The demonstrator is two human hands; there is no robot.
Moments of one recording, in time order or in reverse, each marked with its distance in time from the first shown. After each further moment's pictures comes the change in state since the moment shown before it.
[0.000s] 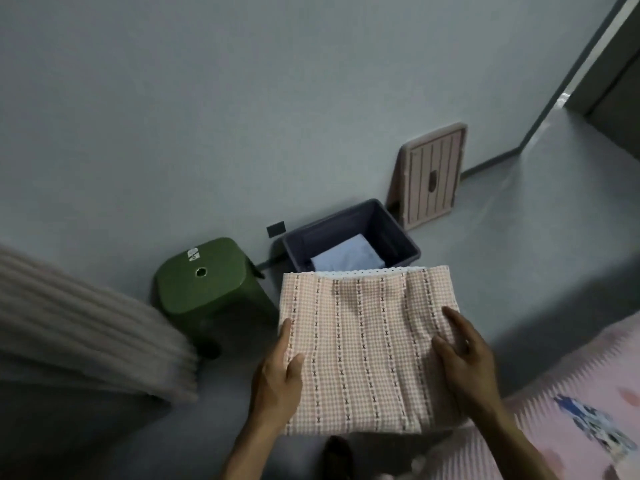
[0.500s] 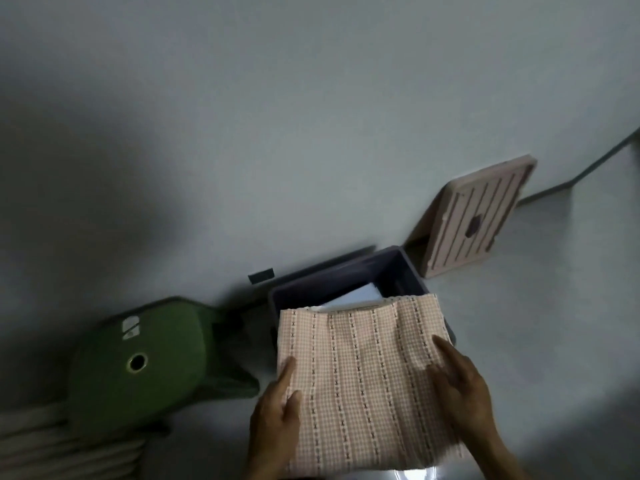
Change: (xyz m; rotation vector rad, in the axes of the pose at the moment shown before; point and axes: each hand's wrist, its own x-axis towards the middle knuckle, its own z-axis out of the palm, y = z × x) left_hand 0.367 -0.052 0.077 -0.092 -0.023 -0.241; right_hand 0.378 -0.001 0.153 -0.258 -0.130 0.142
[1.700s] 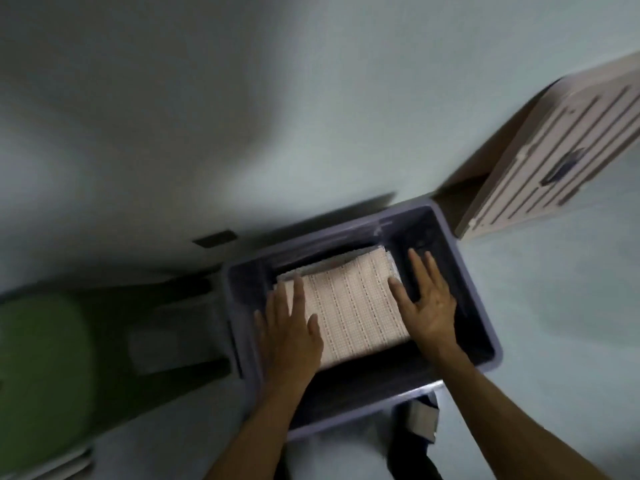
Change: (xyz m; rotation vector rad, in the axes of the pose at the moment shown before) left_hand 0.265 -0.048 0.196 0.604 0.072 -0.016; right_hand 0.301 0.070 0.164 -0.244 -0.061 -0.201
